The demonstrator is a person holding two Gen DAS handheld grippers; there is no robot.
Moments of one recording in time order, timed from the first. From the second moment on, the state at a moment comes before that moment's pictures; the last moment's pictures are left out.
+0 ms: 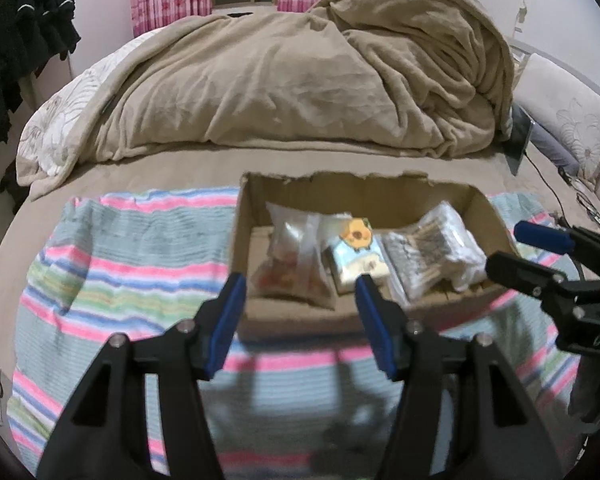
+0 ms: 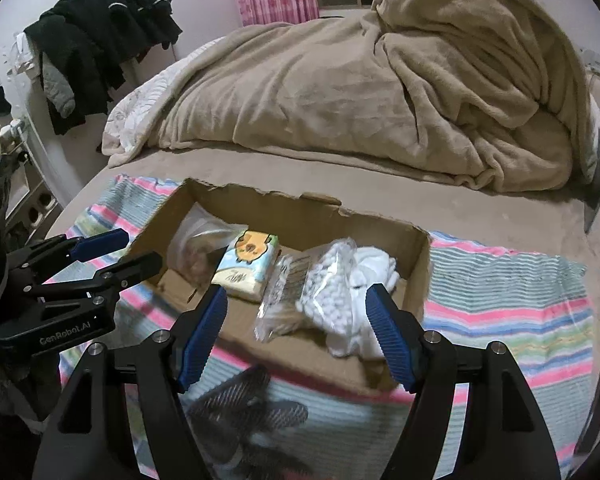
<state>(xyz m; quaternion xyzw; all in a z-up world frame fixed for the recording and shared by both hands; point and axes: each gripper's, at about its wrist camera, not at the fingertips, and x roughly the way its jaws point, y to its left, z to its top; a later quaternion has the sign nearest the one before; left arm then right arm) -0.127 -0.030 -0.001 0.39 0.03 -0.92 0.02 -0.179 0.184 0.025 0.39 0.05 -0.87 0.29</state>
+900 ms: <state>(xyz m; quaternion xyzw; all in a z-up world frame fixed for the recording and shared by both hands) -0.061 -0.026 -0.020 0.42 0.06 -0.91 0.01 -0.118 0.193 0.005 0.41 0.07 -0.86 0.30</state>
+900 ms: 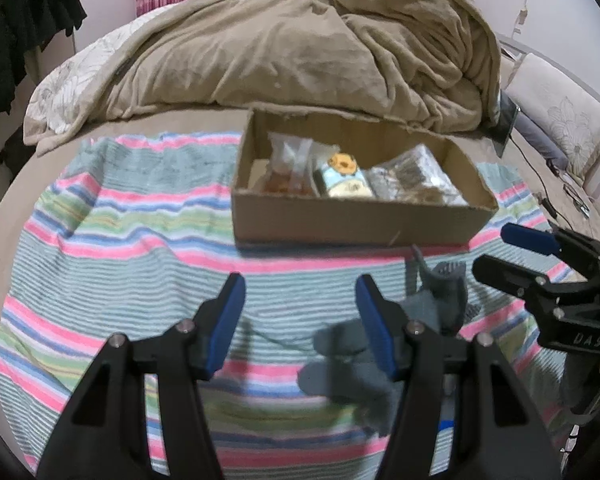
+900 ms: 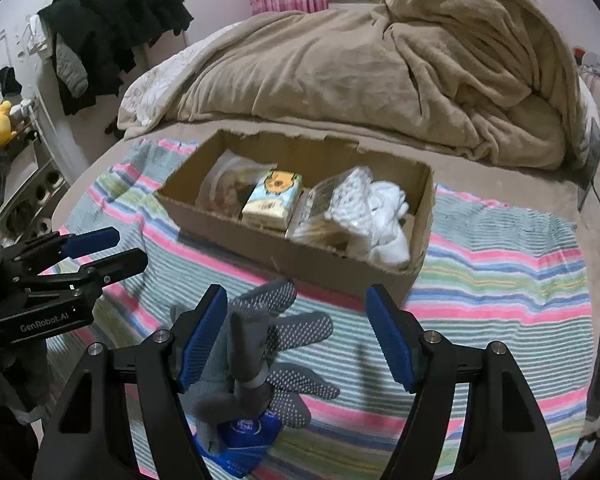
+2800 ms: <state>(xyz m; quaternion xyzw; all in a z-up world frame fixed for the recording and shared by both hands) -0.046 0.055 -0.070 0.45 0.02 -0.89 -0.05 -0.113 0.207 -0.044 0.45 0.04 -0.82 0.35</state>
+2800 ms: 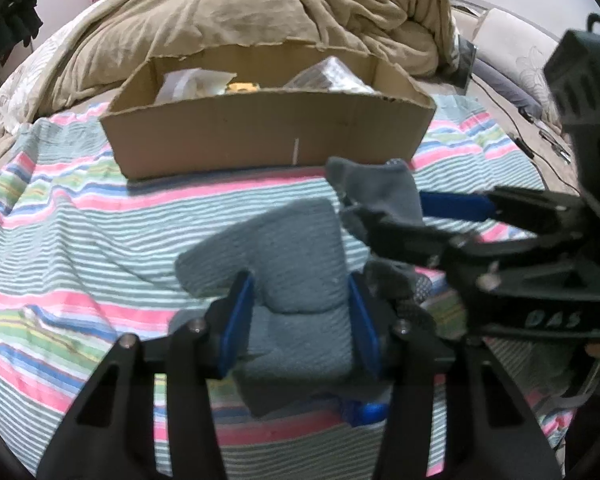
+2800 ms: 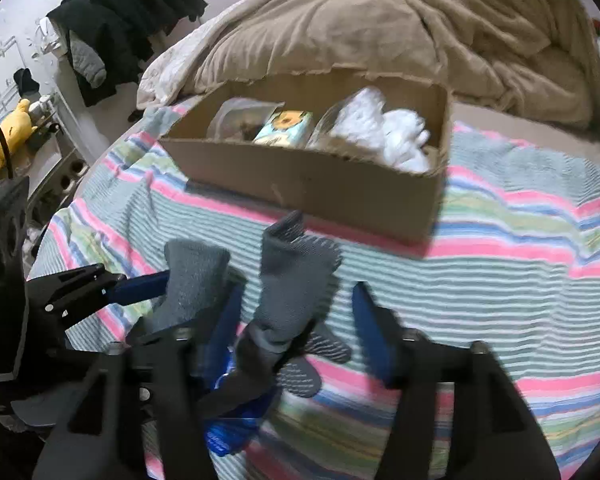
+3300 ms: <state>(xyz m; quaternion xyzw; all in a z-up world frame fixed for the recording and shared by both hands) -0.032 0.033 -0.041 0.42 0.05 -0.91 -0.05 -0.104 0.210 -0.009 0.42 0.04 -0.84 0.35</state>
